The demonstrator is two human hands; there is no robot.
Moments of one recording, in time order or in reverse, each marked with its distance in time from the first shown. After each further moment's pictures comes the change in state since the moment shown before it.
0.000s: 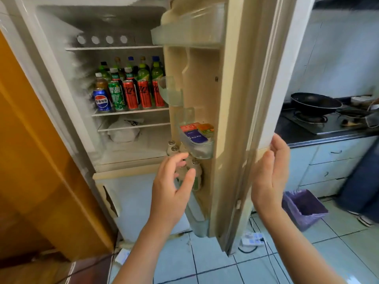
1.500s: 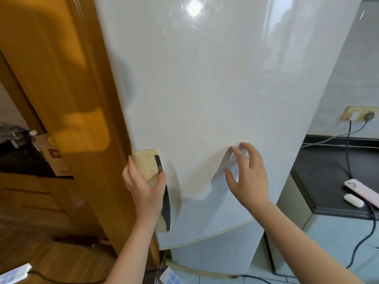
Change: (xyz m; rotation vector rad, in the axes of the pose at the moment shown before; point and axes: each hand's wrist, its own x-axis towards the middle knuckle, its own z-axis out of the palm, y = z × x) left_hand 0.155 -0.214 -0.237 0.262 0.636 -0.349; right_hand -0.002 0.057 0.377 -0.401 -0.585 -0.383
